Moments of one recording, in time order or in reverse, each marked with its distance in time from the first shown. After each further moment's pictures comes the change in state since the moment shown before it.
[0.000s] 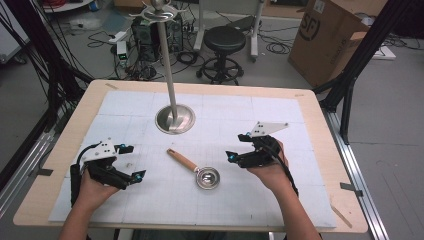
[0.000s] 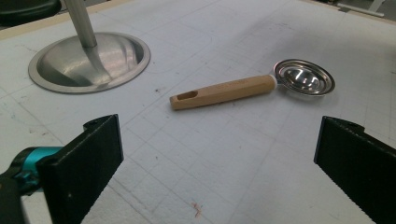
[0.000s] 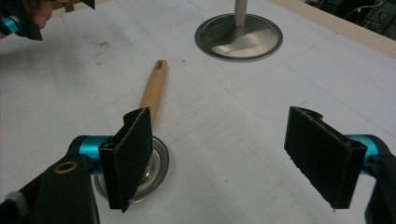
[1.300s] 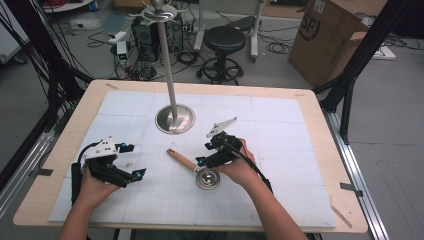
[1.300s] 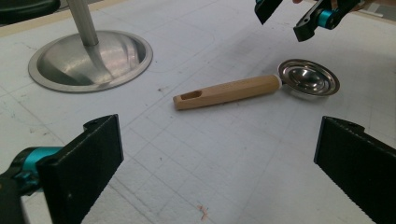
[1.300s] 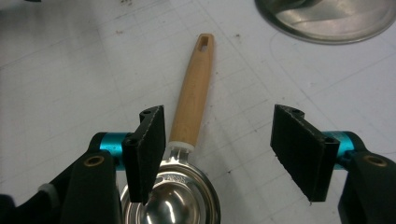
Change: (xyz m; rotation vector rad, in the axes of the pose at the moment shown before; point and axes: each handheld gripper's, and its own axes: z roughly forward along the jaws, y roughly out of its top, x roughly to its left) left arm 0.005 0.000 0.003 0.007 -0.006 -0.005; right arm 0.030 0.027 0.088 0.242 0.125 -0.037
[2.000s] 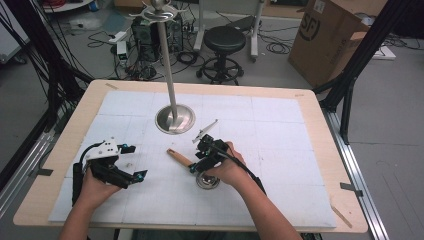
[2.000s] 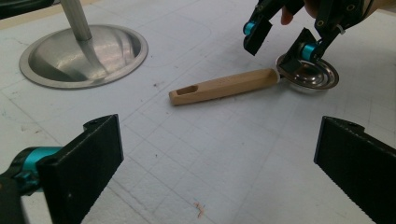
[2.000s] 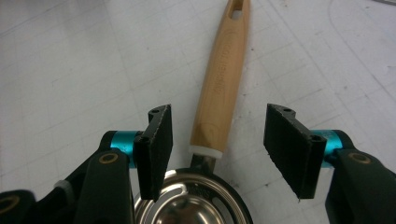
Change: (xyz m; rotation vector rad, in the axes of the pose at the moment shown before) left arm -0.002 -0.001 0.003 0.024 -0.006 0.010; right arm 0.006 0.009 0.037 0.156 0.078 -0.009
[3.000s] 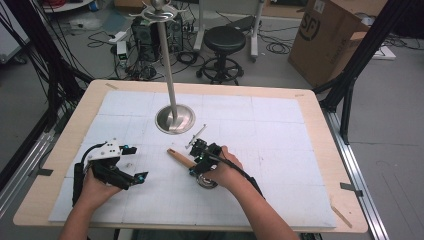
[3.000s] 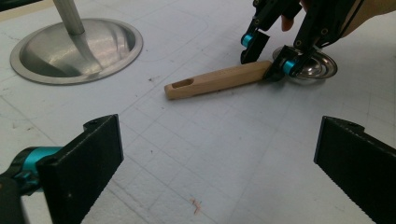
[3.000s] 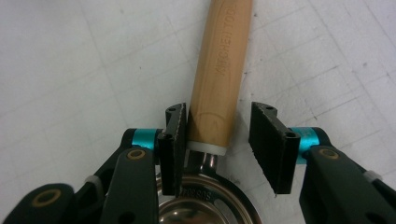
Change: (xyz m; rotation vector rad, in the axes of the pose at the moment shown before) left arm -0.002 -0.001 0.003 0.022 -0.010 0.010; right arm 0.012 0.006 0.020 0.168 -0.109 -0.028
